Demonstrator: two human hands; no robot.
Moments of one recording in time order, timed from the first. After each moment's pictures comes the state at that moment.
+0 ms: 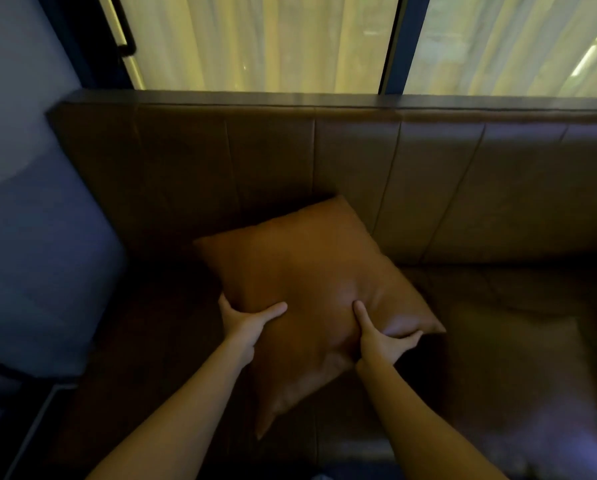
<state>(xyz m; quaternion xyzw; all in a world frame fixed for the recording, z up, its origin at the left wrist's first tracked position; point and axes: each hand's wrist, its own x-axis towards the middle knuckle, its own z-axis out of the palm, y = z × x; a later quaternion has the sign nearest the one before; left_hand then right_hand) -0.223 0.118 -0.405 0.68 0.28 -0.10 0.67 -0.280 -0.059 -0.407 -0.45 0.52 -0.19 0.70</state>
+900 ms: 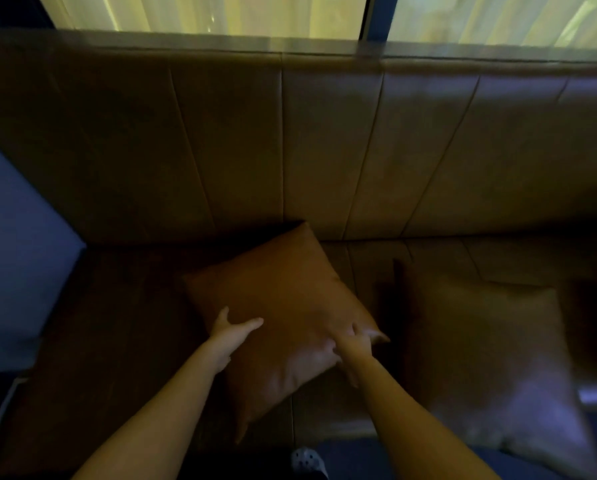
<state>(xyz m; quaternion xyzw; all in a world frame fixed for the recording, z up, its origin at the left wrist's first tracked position) -0.211 0.102 -0.484 0.73 0.26 -0.30 0.56 -0.278 -0.092 -0.489 -0.56 0.52 0.10 0.64</state>
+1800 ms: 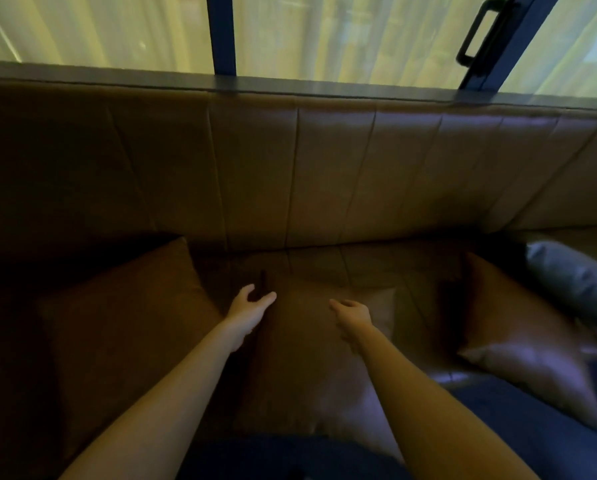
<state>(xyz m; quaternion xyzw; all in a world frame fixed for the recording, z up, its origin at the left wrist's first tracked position) -0.287 -0.240 -0.395 0.74 0.13 -0.34 0.56 -0.356 -0.429 -0.396 -0.67 0.46 0.09 0.58</state>
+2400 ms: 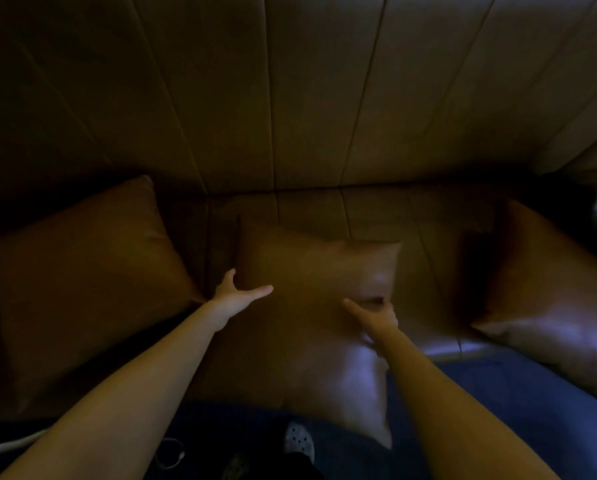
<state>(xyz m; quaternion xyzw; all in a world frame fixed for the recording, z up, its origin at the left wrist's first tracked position) -0.285 -0.301 -0.525 0.79 0.19 -0.39 0.43 -0.399 -0.552 -0.565 -0.63 0.51 0.12 0.57</state>
